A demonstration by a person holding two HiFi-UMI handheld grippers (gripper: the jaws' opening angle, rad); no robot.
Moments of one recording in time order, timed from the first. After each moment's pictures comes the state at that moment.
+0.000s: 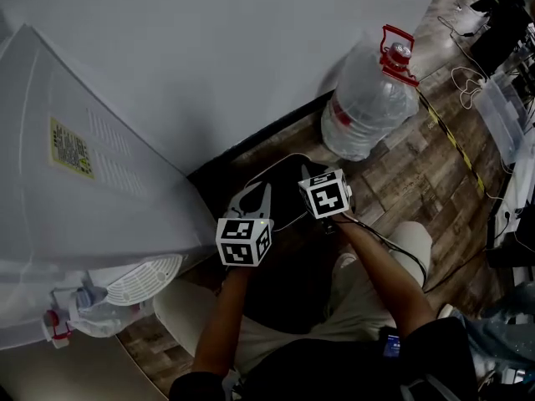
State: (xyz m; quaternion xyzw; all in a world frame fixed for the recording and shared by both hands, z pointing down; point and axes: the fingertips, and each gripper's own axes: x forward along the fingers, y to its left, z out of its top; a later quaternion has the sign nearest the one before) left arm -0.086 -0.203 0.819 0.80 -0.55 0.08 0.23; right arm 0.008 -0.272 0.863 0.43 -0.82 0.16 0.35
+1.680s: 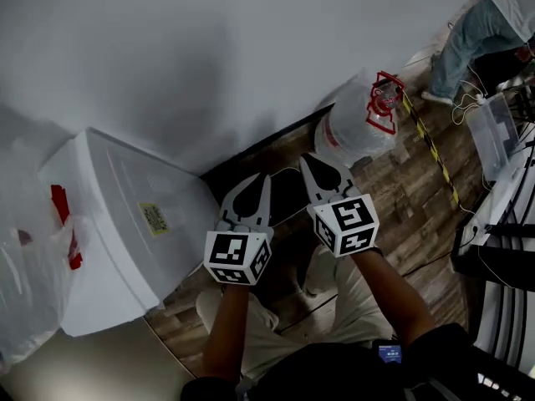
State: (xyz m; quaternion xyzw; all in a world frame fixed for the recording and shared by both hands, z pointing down) left arm -0.098 -0.244 0.520 0.79 -0.58 0.01 0.22; right arm -0.029 -0.291 0.518 0.39 -0.90 0.14 0.17
